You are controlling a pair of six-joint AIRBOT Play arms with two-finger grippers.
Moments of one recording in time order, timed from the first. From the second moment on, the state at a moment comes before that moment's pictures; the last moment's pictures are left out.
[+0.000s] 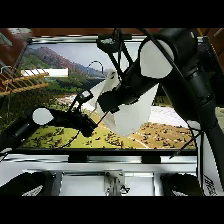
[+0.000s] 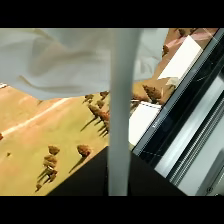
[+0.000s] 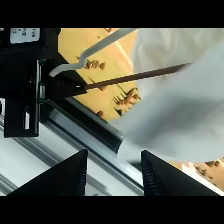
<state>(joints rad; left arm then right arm) -0.55 -1.05 0.91 0.99 -0.95 -1.02 0.76 -1.43 2.02 -1.46 1.77 1.79</state>
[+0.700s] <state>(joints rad) -0.52 -1.03 1.07 1.19 -1.13 -1.00 0.06 -1.31 2.02 -1.59 1.73 1.32</state>
